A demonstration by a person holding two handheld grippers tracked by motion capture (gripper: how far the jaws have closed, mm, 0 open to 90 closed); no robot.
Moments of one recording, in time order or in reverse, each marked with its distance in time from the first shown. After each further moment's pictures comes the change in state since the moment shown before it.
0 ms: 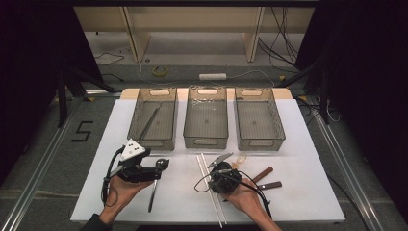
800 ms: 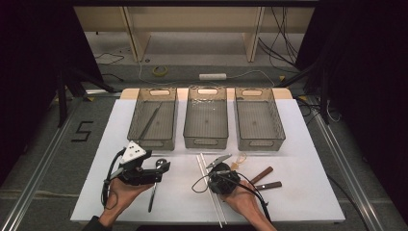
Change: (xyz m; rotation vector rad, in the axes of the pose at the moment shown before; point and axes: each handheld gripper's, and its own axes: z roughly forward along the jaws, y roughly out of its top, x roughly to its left) left arm -0.006 -0.002 -0.003 -0.001 -0.014 0.013; right arm 0.006 0.000 0.002 -0.007 -0.029 0.043
